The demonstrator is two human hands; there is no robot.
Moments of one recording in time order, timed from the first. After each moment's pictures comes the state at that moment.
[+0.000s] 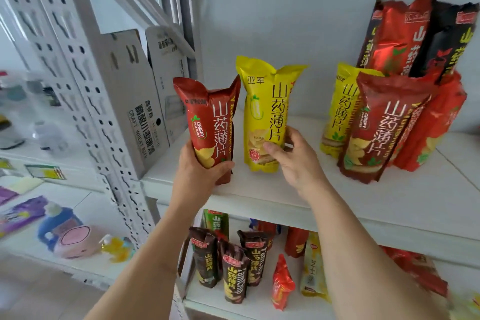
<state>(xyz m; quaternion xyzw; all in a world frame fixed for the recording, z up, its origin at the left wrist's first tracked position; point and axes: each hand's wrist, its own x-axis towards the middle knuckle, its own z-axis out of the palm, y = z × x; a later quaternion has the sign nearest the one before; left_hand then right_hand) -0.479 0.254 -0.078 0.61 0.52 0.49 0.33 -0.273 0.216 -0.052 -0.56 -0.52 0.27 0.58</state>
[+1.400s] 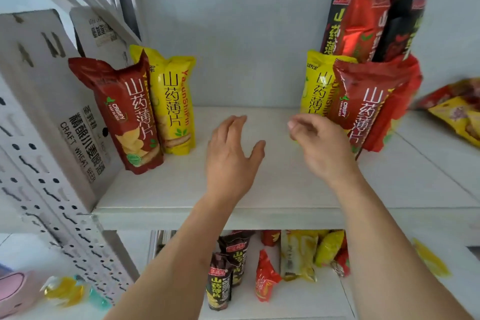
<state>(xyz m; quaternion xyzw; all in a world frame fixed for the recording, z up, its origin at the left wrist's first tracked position) -0.393 0.277 -0.067 0.77 0.35 0.51 0.14 -0.247 0.199 -0.019 -0.70 -0.48 0.06 0.53</state>
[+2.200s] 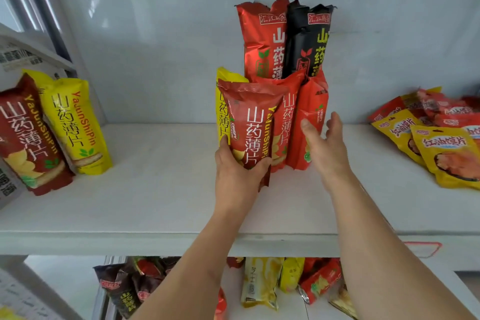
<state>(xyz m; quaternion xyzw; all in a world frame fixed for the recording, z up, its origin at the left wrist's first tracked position) -0.195 0.187 -0.059 0.66 0.42 0.45 0.42 -0.024 0.143 -0.028 -0.69 -0.33 0.13 0.63</state>
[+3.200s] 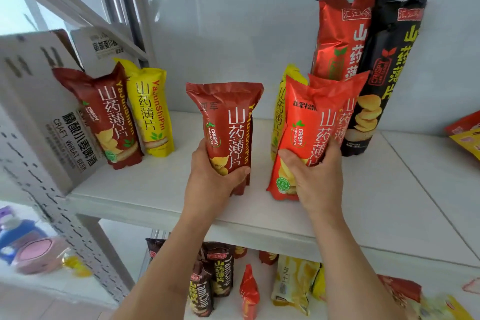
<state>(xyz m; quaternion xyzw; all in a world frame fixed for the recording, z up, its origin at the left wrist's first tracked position) -0.327 0.227 -0.069 0.63 0.50 0.48 0.35 -0.150 0.167 -0.056 -0.63 -0.41 0.10 0.65</state>
